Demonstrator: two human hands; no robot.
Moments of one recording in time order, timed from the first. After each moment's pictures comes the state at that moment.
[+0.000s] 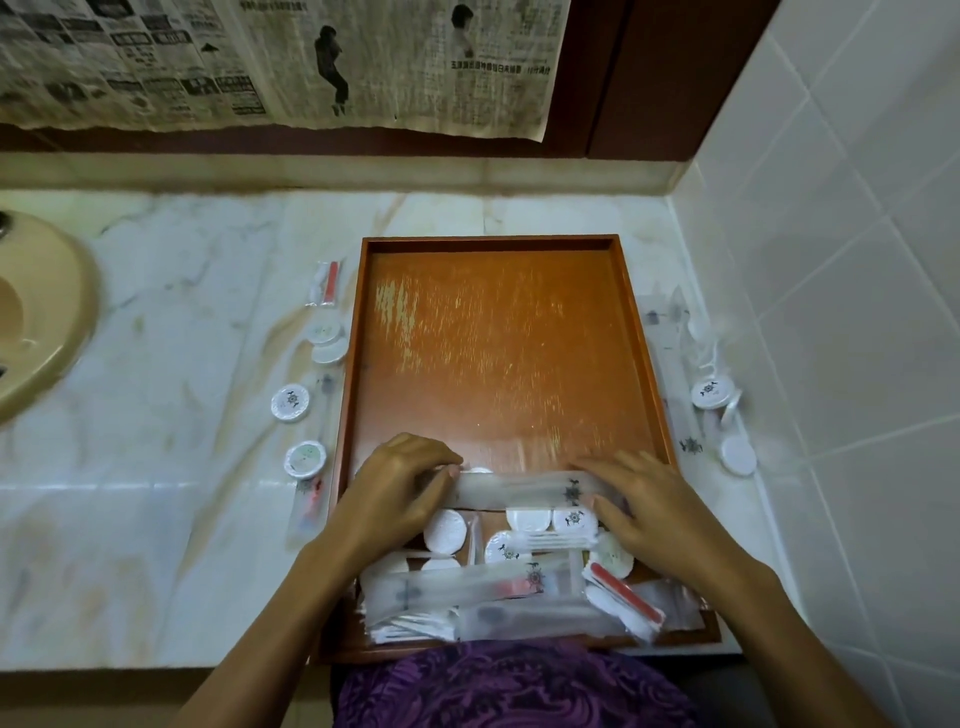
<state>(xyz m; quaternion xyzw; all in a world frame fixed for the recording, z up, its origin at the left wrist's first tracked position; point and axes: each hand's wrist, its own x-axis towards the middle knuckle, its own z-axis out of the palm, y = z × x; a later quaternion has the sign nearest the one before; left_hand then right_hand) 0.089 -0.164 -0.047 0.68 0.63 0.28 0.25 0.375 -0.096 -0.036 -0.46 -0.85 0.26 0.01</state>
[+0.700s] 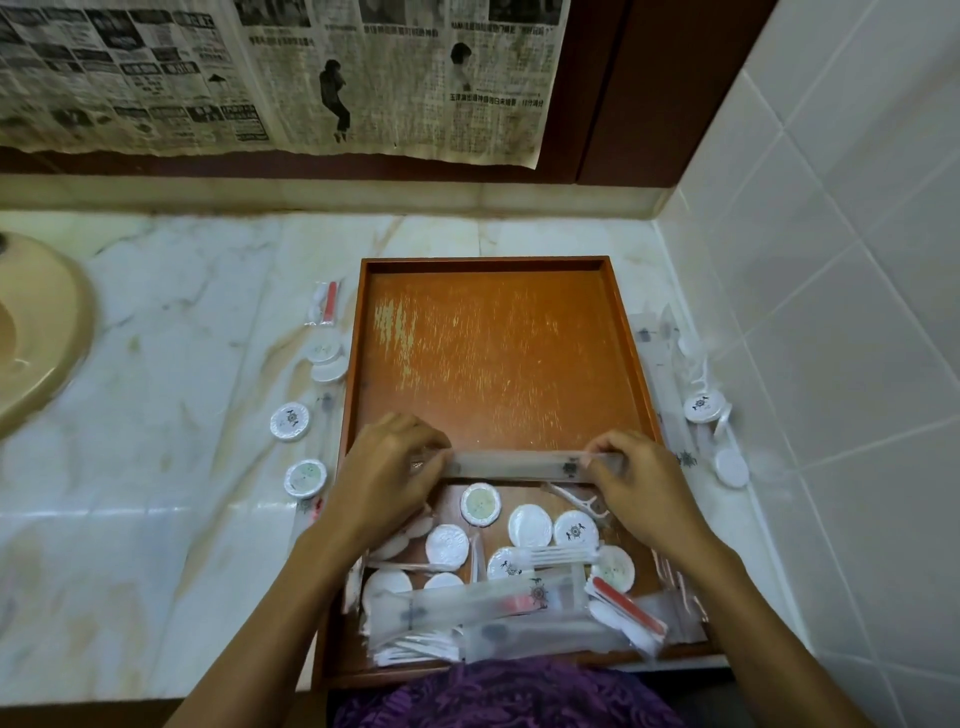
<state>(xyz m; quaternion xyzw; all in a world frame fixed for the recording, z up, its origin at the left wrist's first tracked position) 0.078 -0.141 -0.032 0.68 0.65 0.29 0.17 0.347 -0.078 -0.028 -0.58 -0.72 0.34 0.16</state>
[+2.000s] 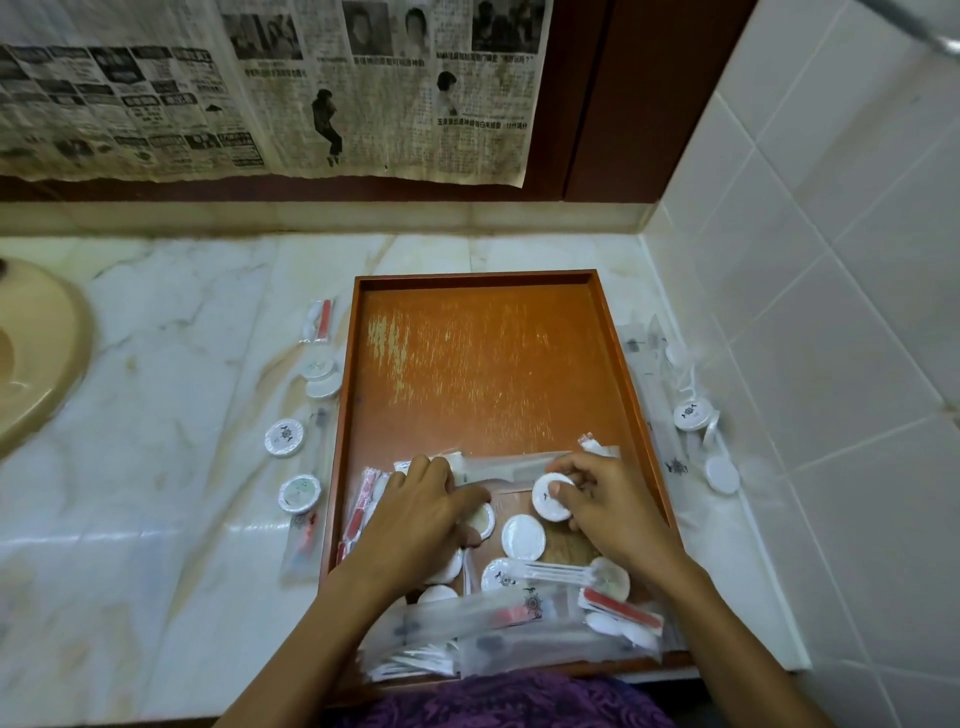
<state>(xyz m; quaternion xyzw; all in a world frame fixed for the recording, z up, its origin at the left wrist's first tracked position) 0.115 -0.155 -0.051 0.77 0.62 0.08 0.14 0.330 -0.093 -0.023 -0.58 -0.67 0.44 0.16</state>
